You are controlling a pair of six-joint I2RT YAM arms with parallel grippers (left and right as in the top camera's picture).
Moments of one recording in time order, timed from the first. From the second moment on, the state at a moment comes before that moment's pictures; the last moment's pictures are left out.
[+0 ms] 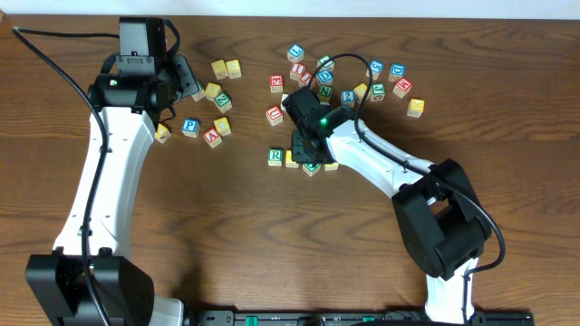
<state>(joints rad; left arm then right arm) -0.03 1.63 1.51 -0.77 -0.06 -0.38 0.62 2.06 1.48 -0.70 0.07 0.62</state>
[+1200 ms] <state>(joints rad) -0.03 1.63 1.51 -0.77 -0.06 -0.38 0.63 2.03 1.52 -0.99 -0.01 0.52</state>
